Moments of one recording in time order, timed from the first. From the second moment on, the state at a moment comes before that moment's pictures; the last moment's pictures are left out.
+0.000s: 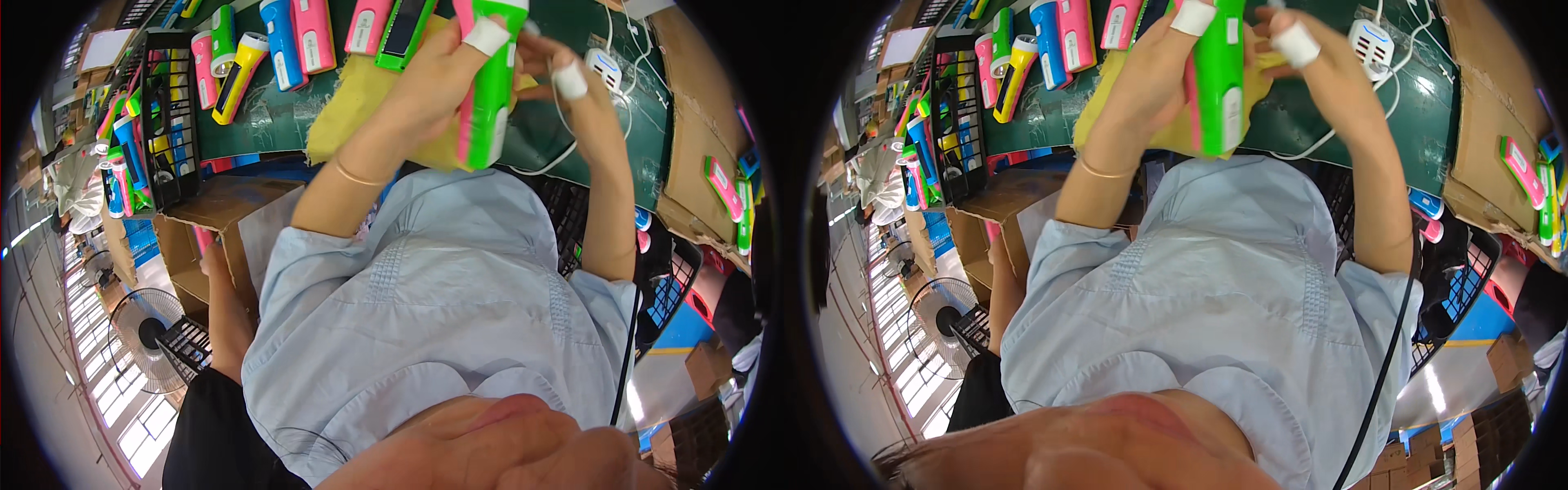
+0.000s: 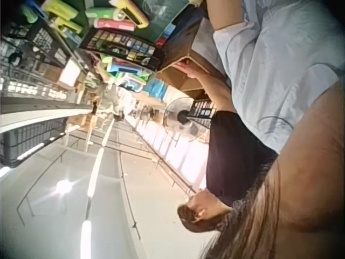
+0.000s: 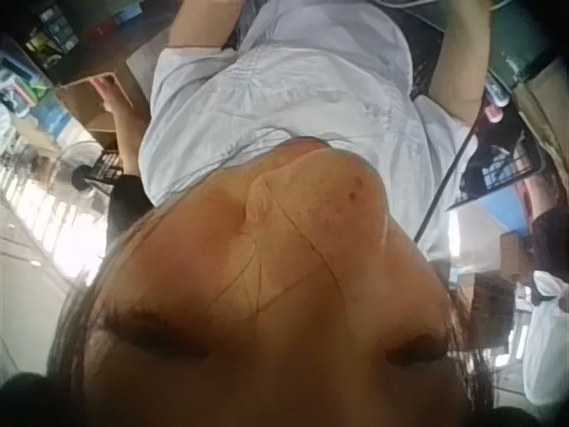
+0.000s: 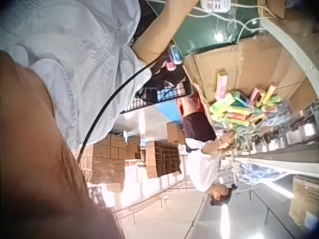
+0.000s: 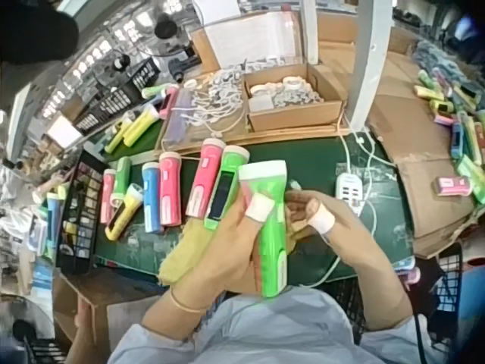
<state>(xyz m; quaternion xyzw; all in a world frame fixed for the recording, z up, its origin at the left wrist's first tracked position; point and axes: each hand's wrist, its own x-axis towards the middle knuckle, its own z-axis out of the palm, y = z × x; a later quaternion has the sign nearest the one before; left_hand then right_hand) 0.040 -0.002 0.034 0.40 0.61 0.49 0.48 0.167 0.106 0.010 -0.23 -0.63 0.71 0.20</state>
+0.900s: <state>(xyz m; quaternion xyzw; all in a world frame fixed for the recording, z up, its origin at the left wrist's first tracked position) 0.006 0.017 0.009 0.12 0.22 0.83 0.50 0.166 0.068 -0.001 -0.25 -0.79 0.50 0.24</state>
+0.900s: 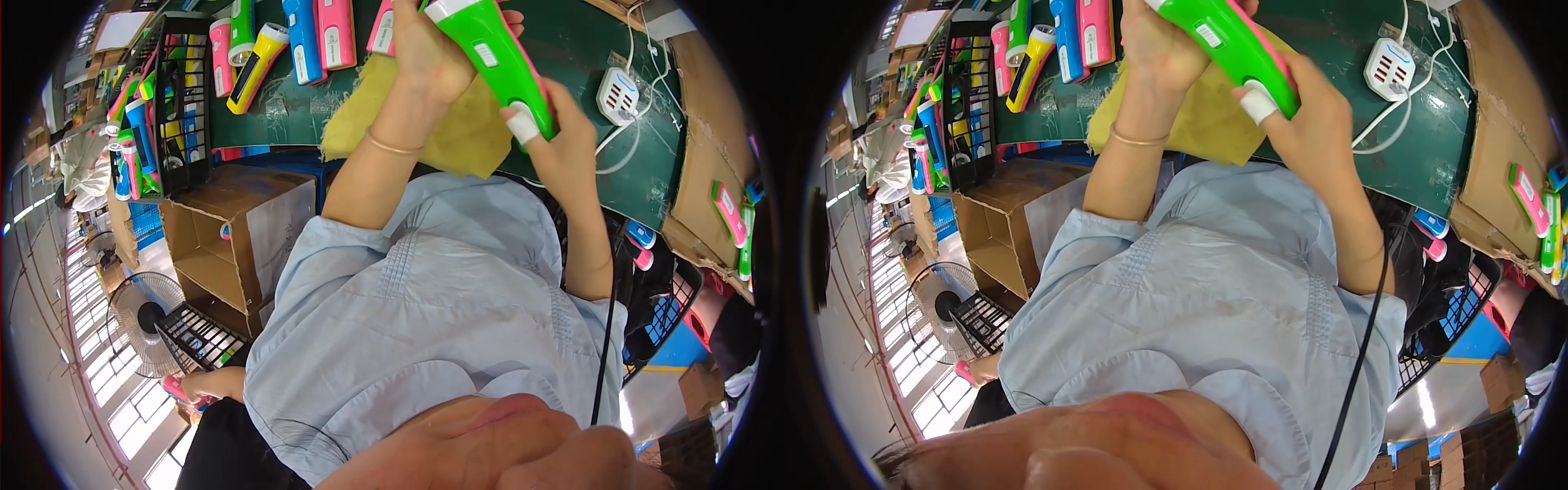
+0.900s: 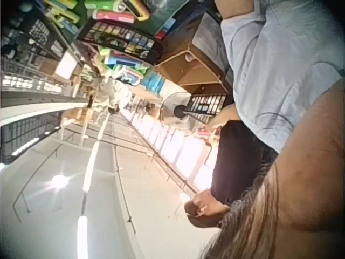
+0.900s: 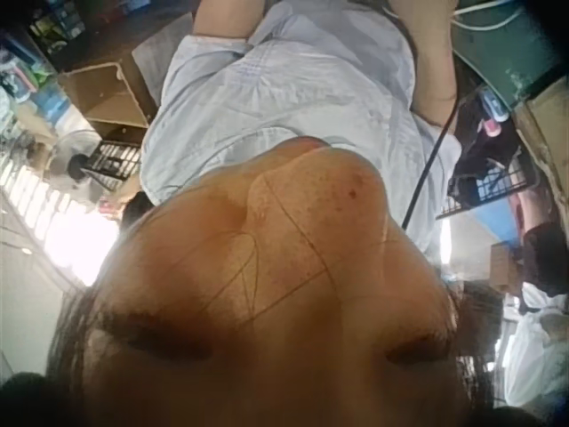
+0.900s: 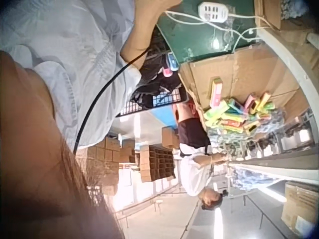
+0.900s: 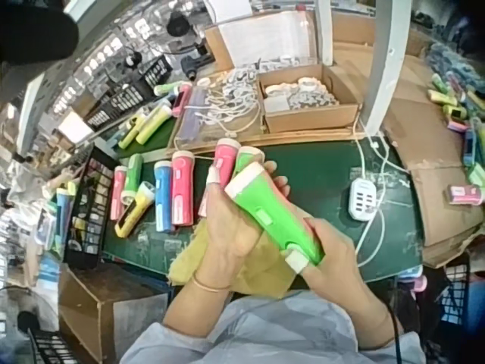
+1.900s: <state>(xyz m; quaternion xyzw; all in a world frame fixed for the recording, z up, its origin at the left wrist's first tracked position) -0.455 -0.010 -0.029 0.27 0.96 -0.02 -0.01 0.164 0.111 -0.007 -0.32 -0.55 0.74 0.21</state>
